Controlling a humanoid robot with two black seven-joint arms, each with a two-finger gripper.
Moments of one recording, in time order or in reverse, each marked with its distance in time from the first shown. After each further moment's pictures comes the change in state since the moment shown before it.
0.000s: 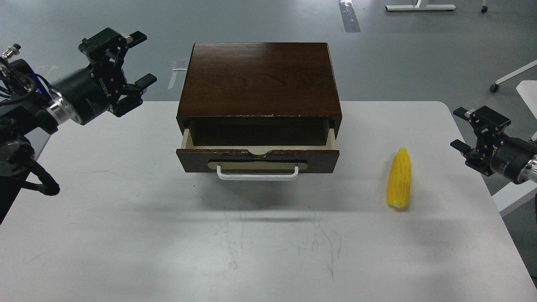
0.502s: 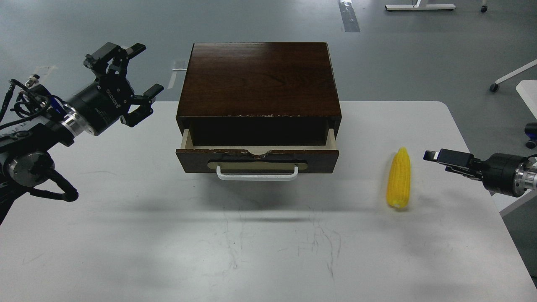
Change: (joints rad) left arm 0.126 -0.082 -0.130 0.060 -0.005 -0.047 0.000; right arm 0.111 -0.016 -0.120 0.083 -0.485 -0.024 0.000
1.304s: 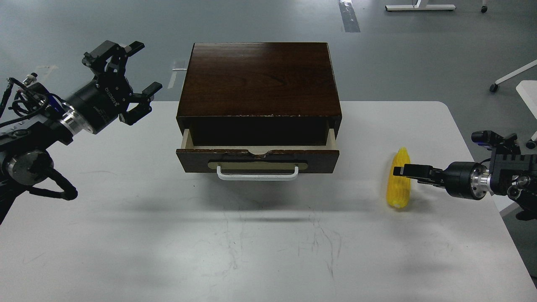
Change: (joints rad) left arm 0.000 0.000 -0.009 0.009 0.005 0.000 0.000; right arm 0.097 0.202 -0.184 -0.148 0.005 0.005 -0.047
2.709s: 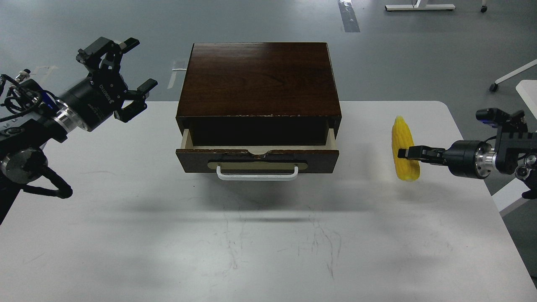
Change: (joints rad) left arm 0.000 0.015 -0.013 0.001 0.015 -0.006 0.000; right arm 0.191 -0.088 -0.041 0.124 0.011 0.002 -0.007
